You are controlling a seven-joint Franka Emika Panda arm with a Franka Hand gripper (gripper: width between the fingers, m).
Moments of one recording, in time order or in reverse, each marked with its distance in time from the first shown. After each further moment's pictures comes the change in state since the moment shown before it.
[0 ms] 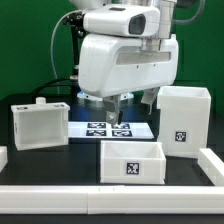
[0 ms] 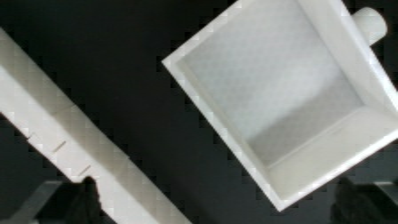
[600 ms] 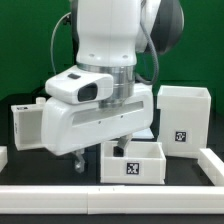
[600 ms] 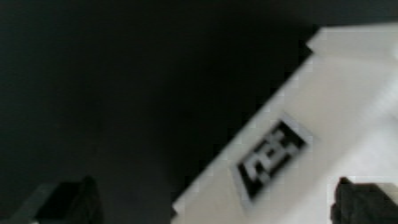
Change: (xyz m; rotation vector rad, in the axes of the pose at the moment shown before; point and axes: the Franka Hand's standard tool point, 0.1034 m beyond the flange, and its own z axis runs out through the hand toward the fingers) arm -0.043 0.009 0.084 0.058 -0.008 0.104
